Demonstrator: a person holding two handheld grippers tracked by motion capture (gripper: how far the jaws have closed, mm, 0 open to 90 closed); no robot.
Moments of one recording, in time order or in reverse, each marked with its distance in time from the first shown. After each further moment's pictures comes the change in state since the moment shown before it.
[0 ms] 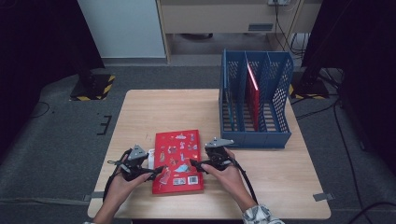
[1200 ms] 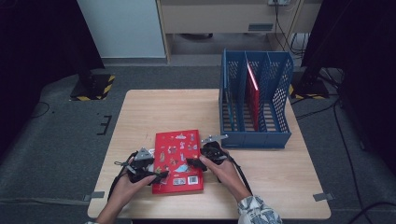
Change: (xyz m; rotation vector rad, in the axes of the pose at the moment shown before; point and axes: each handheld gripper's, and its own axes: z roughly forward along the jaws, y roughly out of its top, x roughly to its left) left arm -0.007 -0.006 0.016 0.054 -0.067 -0.039; right arm -0.015 0.002 0.032 0.084 0.092 0.075
